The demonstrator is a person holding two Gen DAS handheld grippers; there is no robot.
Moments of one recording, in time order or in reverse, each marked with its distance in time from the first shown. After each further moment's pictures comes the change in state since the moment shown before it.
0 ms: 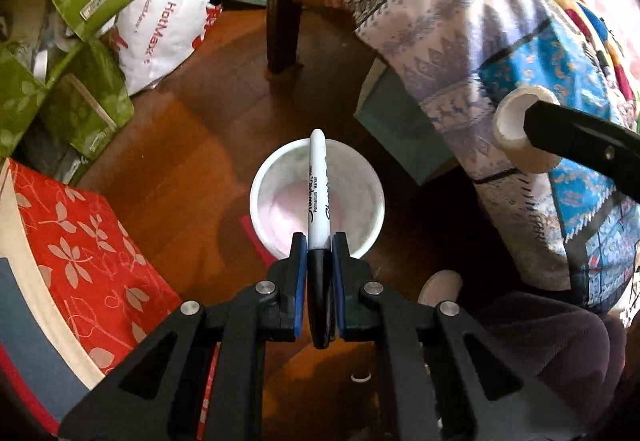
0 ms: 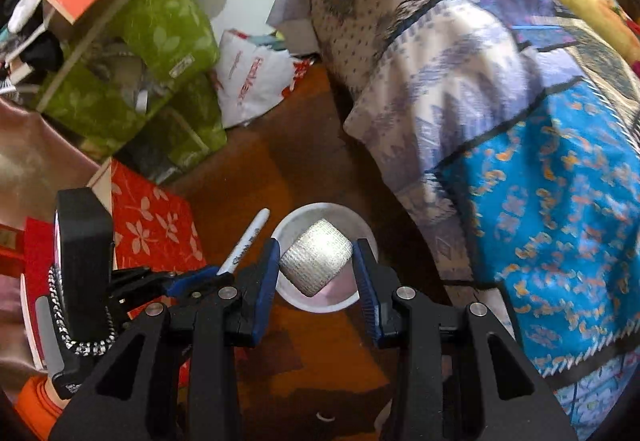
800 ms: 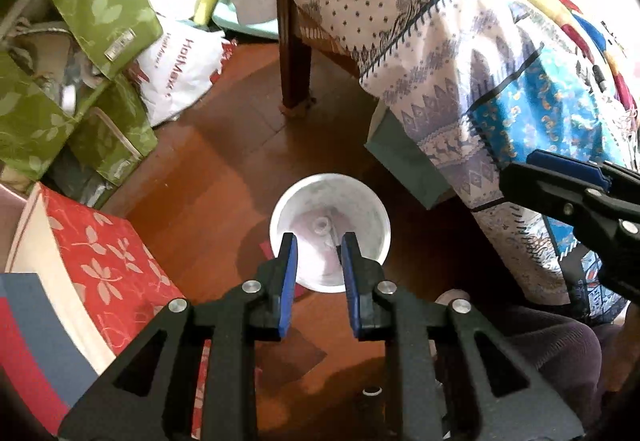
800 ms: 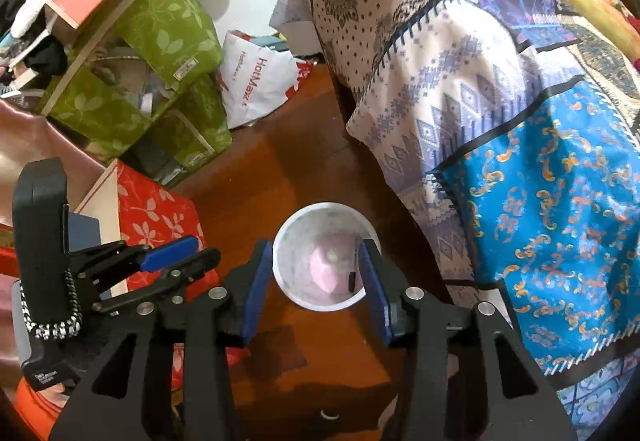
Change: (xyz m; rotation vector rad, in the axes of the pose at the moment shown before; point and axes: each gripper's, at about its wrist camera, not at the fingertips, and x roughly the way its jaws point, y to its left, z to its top) left arm -0.051 -0.010 0.009 0.019 -0.108 0.068; right arm -0.025 -0.009 -0.004 0.020 -0.020 0.024
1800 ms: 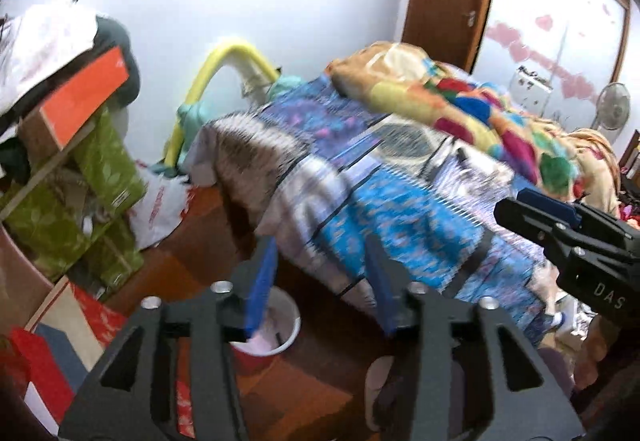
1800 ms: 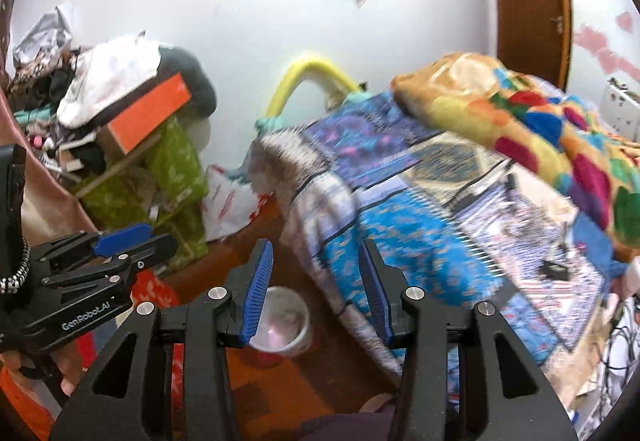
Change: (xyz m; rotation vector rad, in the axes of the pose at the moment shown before) left arm -0.233 -0.138 -0.019 0.141 -0.450 -0.116; right arm -0.247 -0.045 -0.073 0.040 -0.491 -0.168
